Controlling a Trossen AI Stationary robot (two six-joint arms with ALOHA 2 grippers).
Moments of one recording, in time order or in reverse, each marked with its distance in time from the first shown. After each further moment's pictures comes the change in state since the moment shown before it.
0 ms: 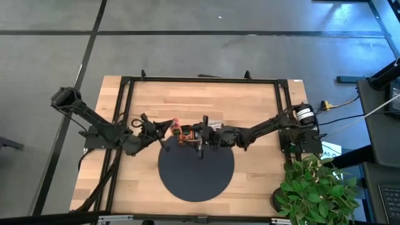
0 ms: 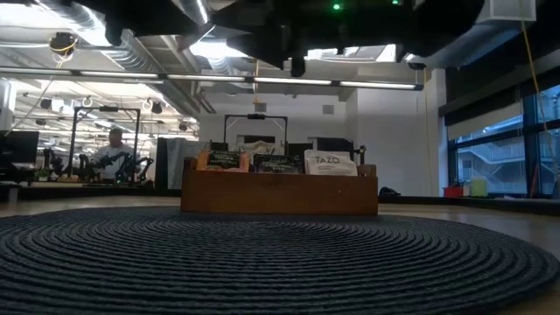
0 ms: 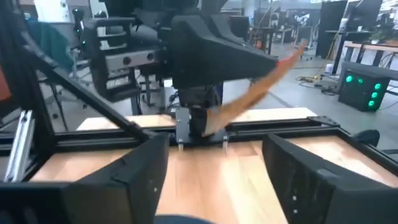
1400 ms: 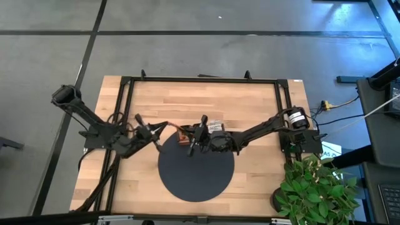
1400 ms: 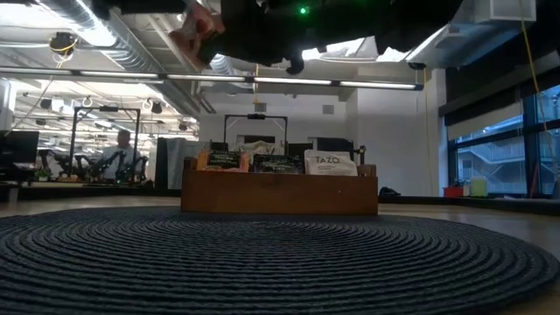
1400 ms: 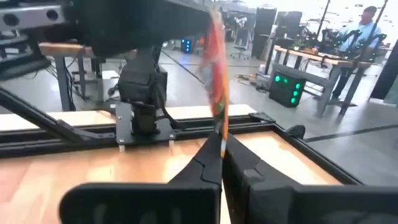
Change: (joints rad) left arm -0.075 -0.040 0.001 0.085 -0.063 0.278; right arm 0.030 0.123 0.165 -0.044 0.304 -0.105
